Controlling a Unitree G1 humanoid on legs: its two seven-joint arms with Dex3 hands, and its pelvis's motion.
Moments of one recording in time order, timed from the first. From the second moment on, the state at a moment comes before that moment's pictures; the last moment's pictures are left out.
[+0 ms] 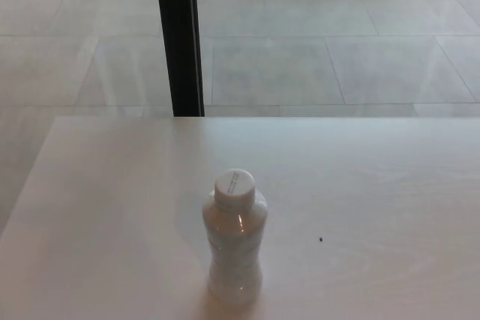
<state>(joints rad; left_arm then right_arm) 0.24 0.38 0.51 0.88 -0.16 0.02 -0.11 0.34 -0.52 -0.54 0.96 0.08 -0.19 0.13</state>
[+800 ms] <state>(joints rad) -0.05 0.40 0.65 0.39 -0.35 0.01 -0.19 0.16 -0.57 -0.80 0.36 0.30 -0.12 0.15</state>
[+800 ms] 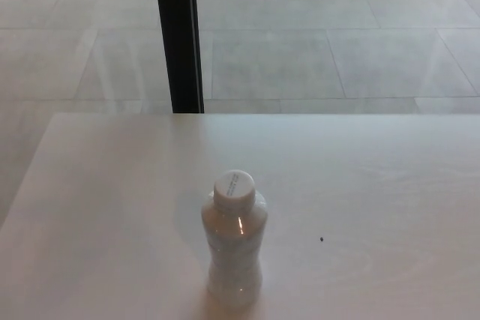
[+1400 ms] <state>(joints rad) -0.07 0.32 0.29 -0.04 -0.40 0.11 -0.27 0.15 -0.42 -0.45 -0.24 0.30 0.00 0.15</state>
